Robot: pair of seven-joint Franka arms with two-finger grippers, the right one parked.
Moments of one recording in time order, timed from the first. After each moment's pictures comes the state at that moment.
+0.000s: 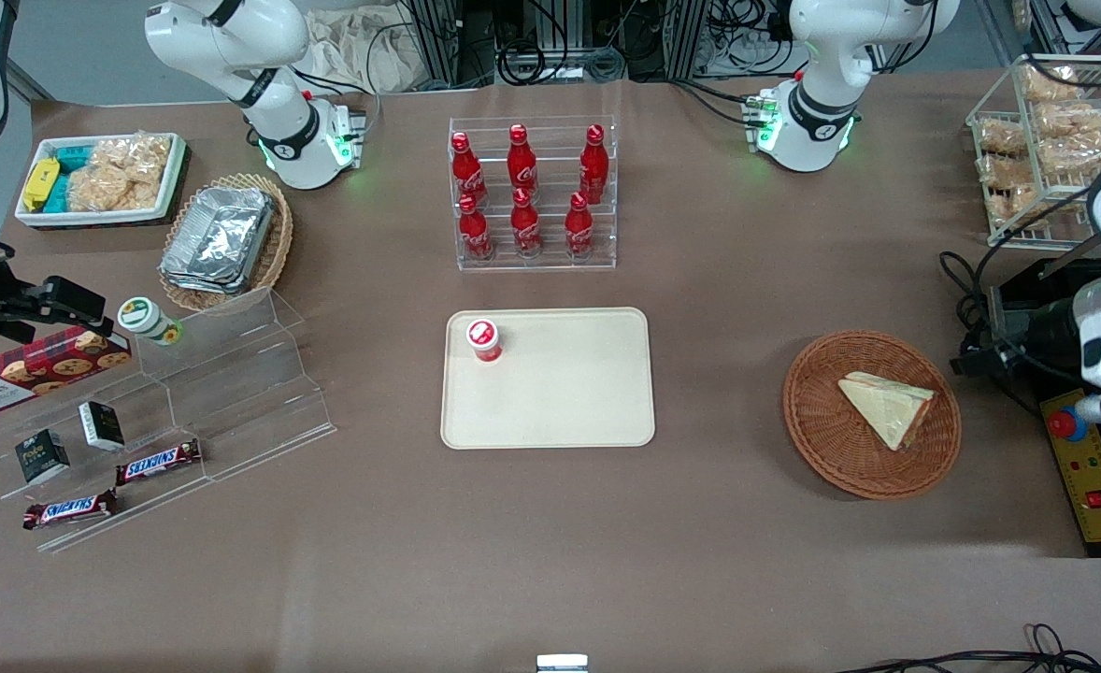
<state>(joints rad) 0.04 0.22 0.12 -1.81 -0.17 1.98 -0.20</state>
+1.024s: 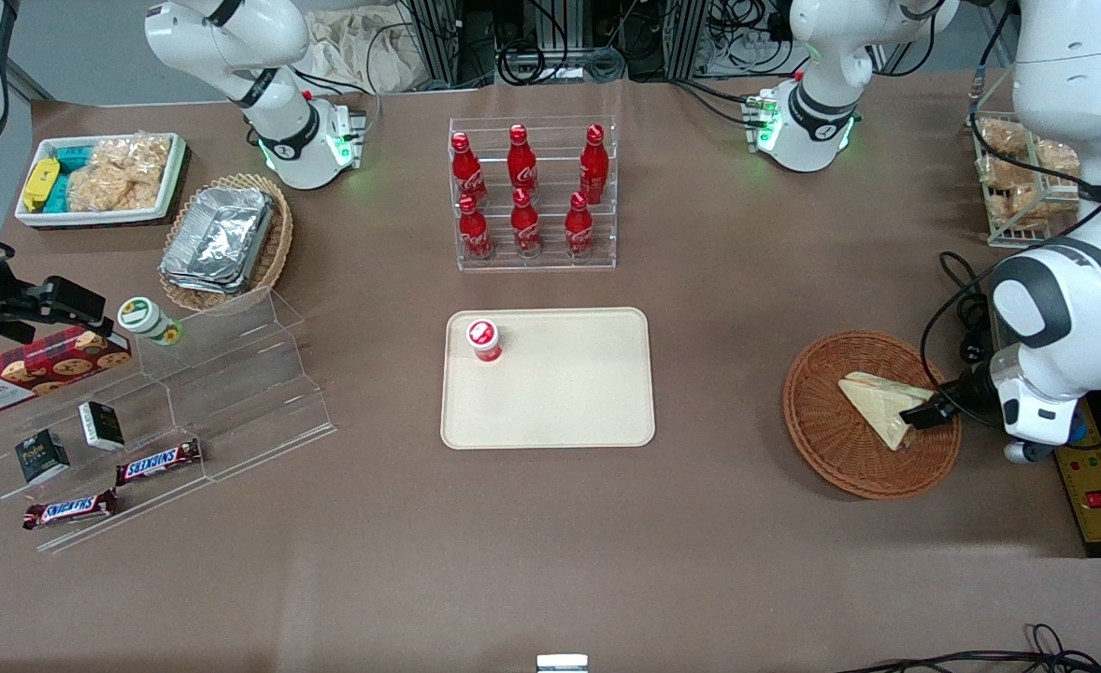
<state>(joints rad) 0.05 0.41 0.11 -1.95 -0.28 2.35 -0.21</state>
